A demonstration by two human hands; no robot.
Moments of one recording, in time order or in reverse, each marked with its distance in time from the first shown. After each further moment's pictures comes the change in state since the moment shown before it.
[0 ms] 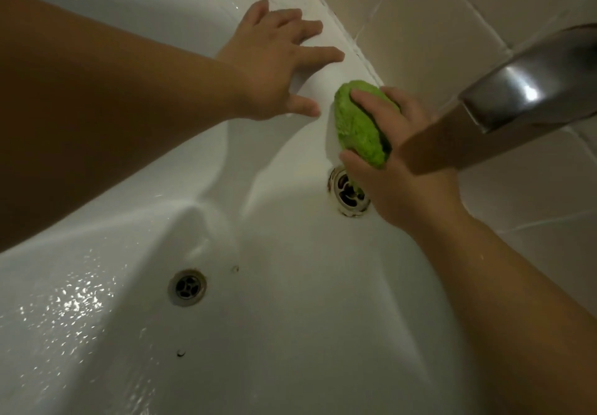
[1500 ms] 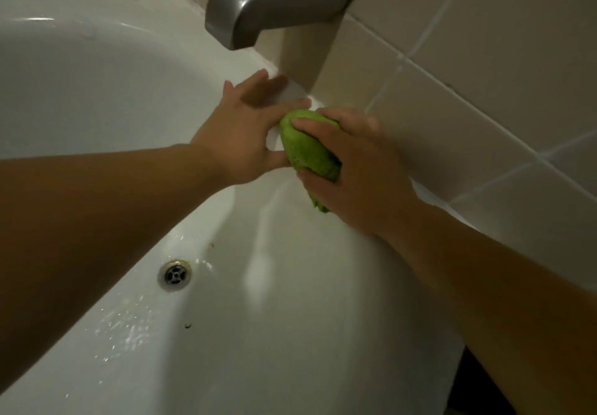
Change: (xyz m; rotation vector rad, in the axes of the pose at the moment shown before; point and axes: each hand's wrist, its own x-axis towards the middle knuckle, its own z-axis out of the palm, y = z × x) left_hand -0.047 0.170 -0.019 -0.414 -0.150 0.177; right_hand -0.136 0.036 -0.045 -0.001 0.075 0.095
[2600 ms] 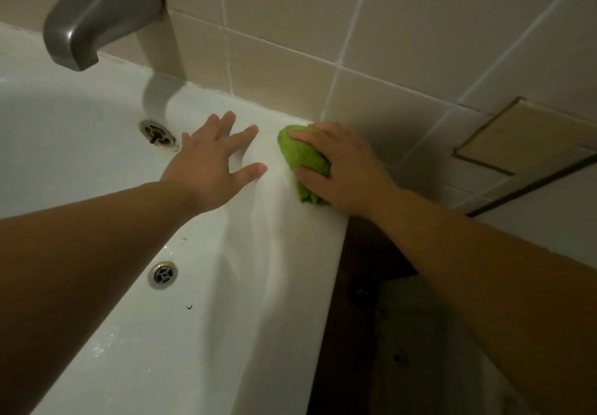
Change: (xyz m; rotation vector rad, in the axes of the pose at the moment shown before) left_hand -0.043 0.118 -0.008 -0.002 -0.394 -0.048; right_hand -0.151 0.014 -0.065 0.067 -0.064 0.438
